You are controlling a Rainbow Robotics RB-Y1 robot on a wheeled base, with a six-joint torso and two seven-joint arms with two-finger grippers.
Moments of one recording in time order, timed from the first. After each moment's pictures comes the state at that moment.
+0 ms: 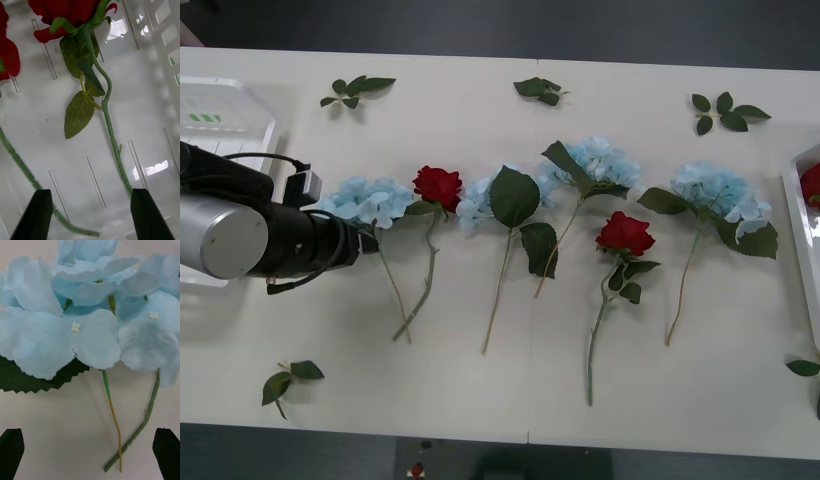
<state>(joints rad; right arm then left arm) -0.15 -0.88 -0.37 -1.20 -0.85 1.10 1.62 -0.26 0.60 -0.13 -1.85 0.67 1.37 -1.06</state>
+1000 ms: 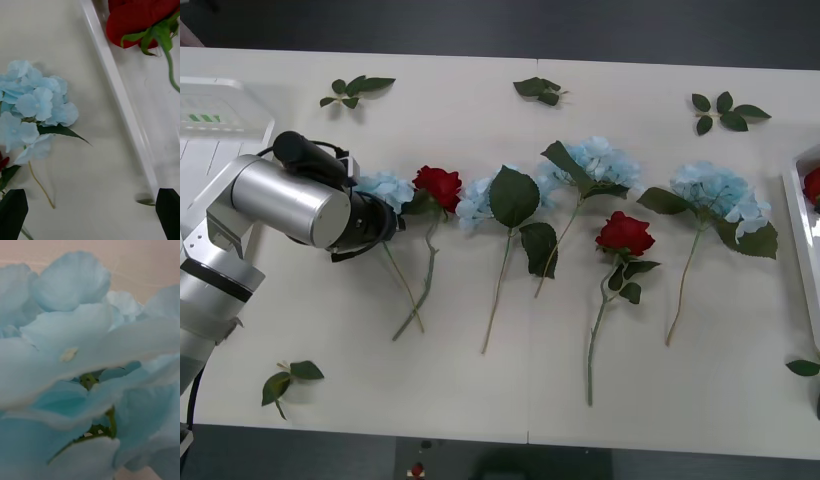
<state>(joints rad) -0.39 -0.86 -0.34 -1.42 -0.95 1.65 1.27 -0.51 0.51 -0.34 -1.47 0.49 1.21 -0.95</state>
